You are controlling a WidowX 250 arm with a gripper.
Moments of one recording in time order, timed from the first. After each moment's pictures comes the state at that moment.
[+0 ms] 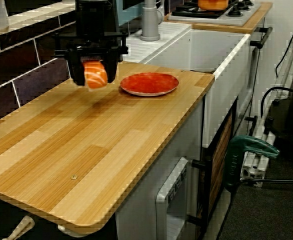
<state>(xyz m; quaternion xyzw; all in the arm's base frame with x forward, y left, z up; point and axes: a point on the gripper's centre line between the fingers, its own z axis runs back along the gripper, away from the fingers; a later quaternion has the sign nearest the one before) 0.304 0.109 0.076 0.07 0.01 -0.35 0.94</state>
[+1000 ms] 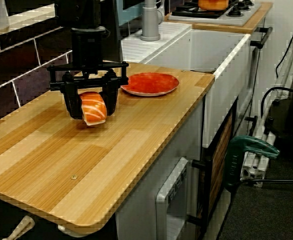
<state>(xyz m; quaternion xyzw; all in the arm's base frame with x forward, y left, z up) 0.281 0.145 0.051 0.08 0.03 -0.34 0.94</state>
